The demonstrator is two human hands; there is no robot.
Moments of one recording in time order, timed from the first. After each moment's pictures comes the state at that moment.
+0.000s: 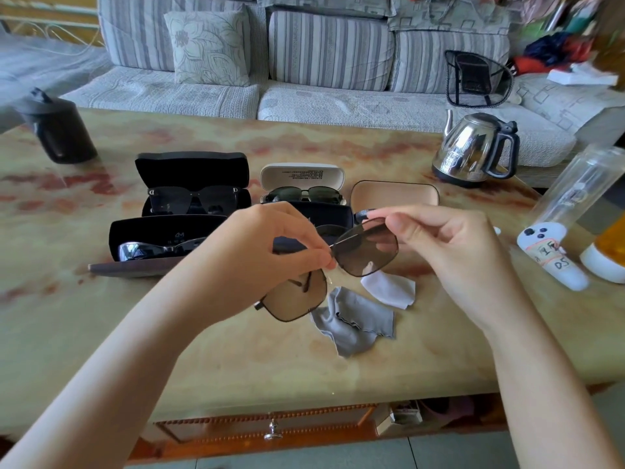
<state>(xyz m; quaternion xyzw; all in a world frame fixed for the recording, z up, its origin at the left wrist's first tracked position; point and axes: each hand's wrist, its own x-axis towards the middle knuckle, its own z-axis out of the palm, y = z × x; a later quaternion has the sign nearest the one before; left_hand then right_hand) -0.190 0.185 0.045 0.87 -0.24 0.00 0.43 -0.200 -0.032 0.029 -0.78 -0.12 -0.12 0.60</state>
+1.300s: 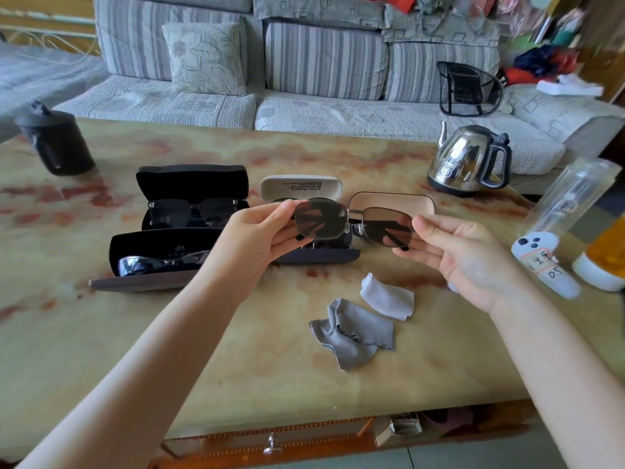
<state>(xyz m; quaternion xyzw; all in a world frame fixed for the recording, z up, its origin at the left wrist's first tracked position) -0.129 0.174 0.006 0.56 -0.07 -0.08 0.82 -0.167 -0.064 0.026 -0.64 0.02 -0.02 0.76</state>
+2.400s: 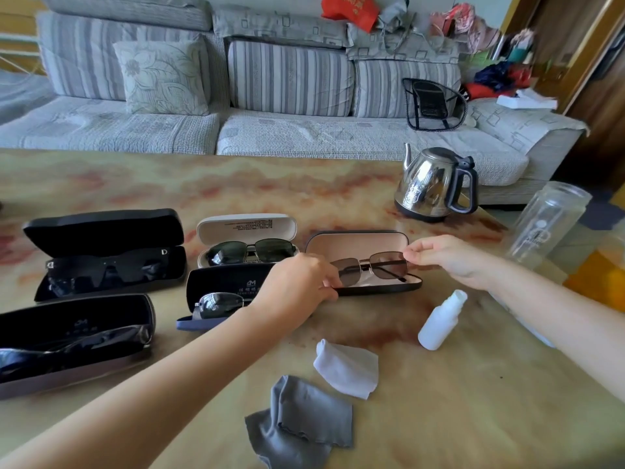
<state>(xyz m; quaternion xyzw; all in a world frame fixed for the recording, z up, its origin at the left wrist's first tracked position) -0.047 0.062 -0.021 0.93 -0.28 0.02 0.25 -0.033 -0.212 -0.011 -0.86 0.10 0.09 0.50</state>
